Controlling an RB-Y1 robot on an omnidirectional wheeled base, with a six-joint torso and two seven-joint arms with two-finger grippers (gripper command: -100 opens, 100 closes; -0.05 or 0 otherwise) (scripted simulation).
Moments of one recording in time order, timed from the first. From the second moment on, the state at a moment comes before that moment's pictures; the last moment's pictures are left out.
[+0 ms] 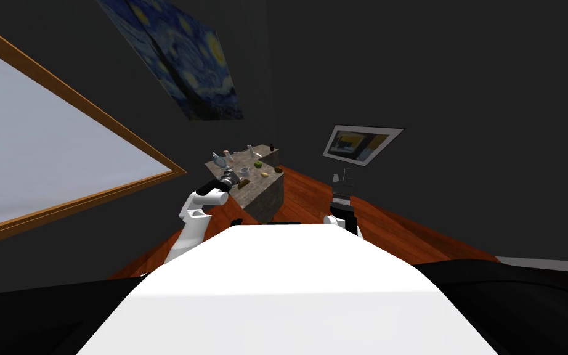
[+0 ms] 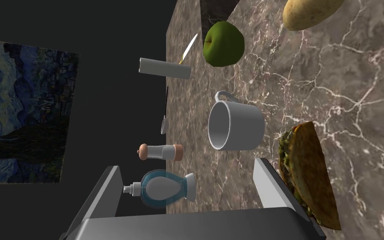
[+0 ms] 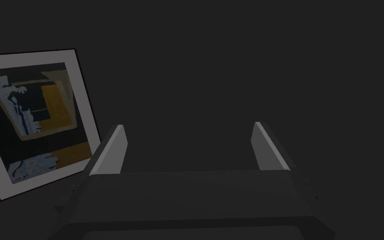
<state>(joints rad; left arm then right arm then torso) 0.10 0.50 0.19 -2.05 0.31 0.65 0.48 0.55 0.00 -0.04 -2.21 -0.10 -0.46 0.16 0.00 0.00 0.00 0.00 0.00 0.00</state>
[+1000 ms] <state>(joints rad) 0.03 0.56 0.25 -1.90 0.39 0.92 0.56 0.55 0.00 -0.04 -2.21 -0.10 -0.46 0.16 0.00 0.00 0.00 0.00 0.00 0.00</state>
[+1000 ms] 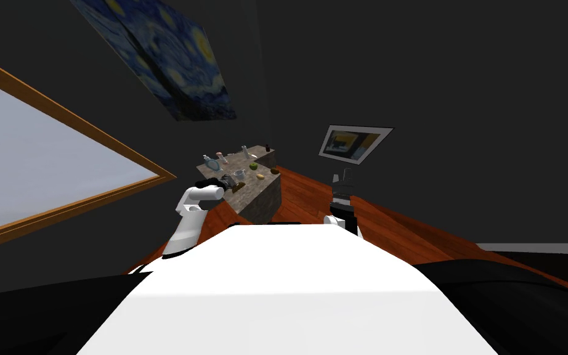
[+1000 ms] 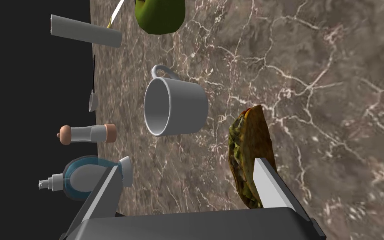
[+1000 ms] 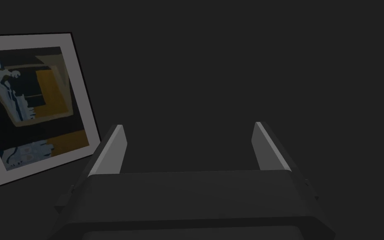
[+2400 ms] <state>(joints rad) -0.07 0.63 0.33 -1.67 0.50 1.33 0.64 0.55 0.00 -0.04 -2.21 -0.10 -0.46 0.16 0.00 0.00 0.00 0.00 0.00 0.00</state>
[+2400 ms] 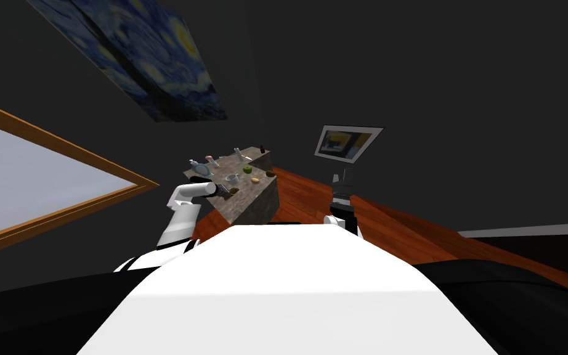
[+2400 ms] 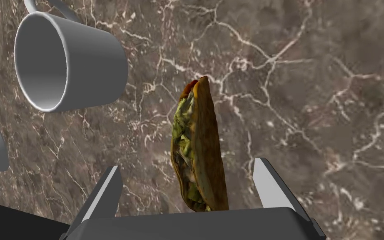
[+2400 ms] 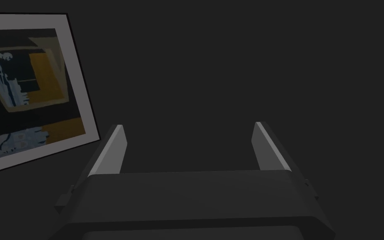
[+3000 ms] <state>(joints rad) -0.11 0.67 0.37 -1.57 0.56 1.48 0.66 0.55 0.00 -0.04 -2.21 -0.10 -0.46 0.16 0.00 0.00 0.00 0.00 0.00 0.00</state>
